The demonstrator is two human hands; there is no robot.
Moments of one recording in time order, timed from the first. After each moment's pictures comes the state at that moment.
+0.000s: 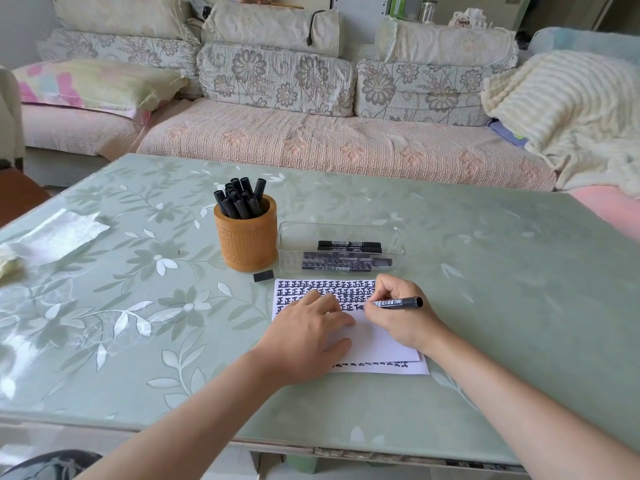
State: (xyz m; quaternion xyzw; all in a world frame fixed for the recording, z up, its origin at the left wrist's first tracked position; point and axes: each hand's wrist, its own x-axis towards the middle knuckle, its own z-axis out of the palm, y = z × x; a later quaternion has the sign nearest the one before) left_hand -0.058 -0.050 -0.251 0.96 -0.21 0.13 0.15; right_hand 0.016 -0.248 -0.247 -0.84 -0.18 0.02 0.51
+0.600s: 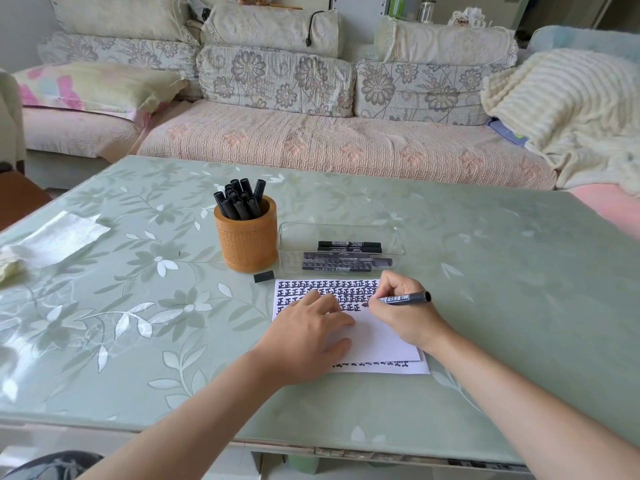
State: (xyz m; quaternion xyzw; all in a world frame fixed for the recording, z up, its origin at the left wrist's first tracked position) left_hand -0.056 -0.049 -0.254 0.95 -0.22 0.14 0.17; right_hand 0.020 -0.249 -0.247 -0.81 -0.18 0.02 0.55
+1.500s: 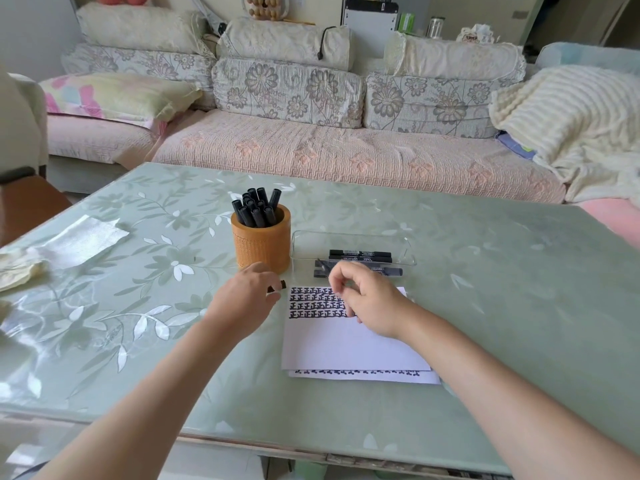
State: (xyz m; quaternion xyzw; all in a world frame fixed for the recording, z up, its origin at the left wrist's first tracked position) left_hand -0.034 0.047 -0.233 0.98 0.00 0.13 0.18; right_hand 0.008 -0.186 -0.198 -0.85 -0.31 0.09 0.42
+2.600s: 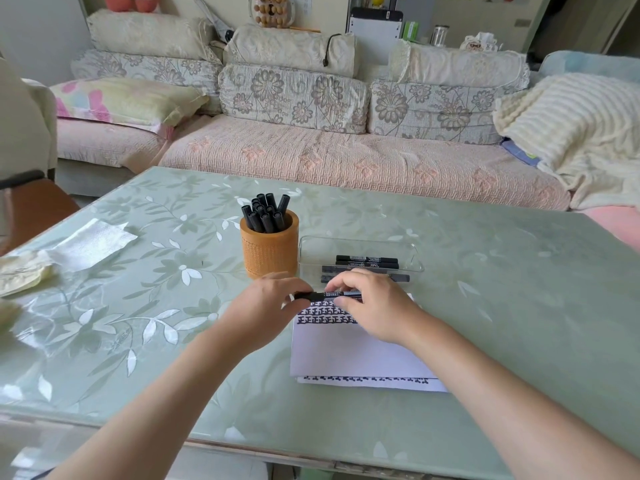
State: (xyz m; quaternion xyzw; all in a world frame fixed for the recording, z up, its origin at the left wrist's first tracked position) left_hand -0.051 0.032 -0.212 0.94 -0.11 0.14 0.29; right_hand 0.009 -0.179 -0.193 -0.91 -0.31 0.03 0.29
